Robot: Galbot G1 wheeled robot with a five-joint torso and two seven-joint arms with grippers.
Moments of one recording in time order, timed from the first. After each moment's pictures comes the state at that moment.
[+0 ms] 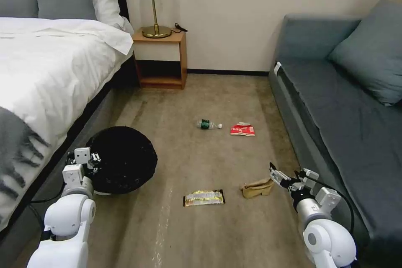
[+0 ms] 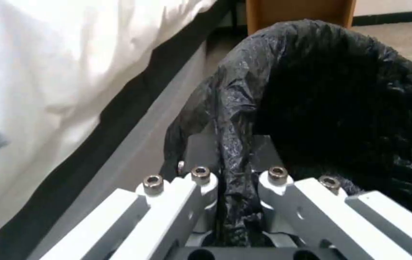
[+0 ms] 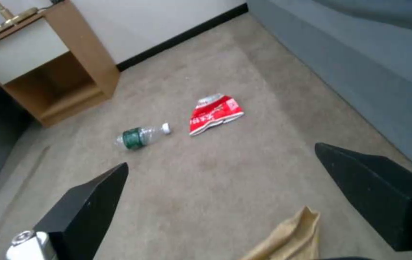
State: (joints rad) left arm 1.27 -1.31 -0.77 -1.92 -0.14 0.40 -0.10; right arm -1.47 1.42 0.65 2.04 0.52 -0.39 0.13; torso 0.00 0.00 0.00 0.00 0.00
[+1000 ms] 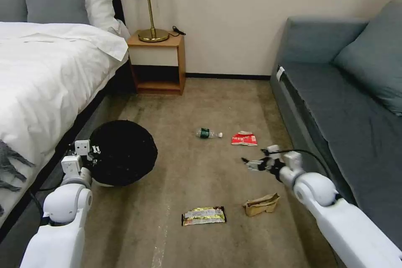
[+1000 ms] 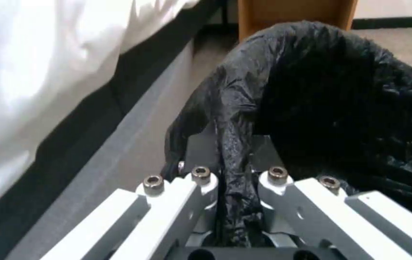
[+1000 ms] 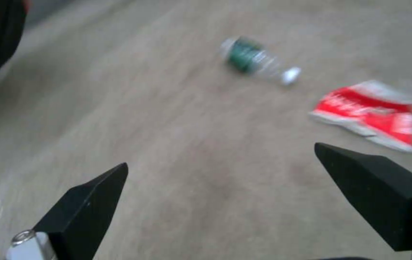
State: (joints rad) left arm 1.17 -1.26 -0.75 -1.77 -0.21 0.37 -0.07; right arm -0.79 0.92 -0.05 1.52 0.52 -0.42 -0.23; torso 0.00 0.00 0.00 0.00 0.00
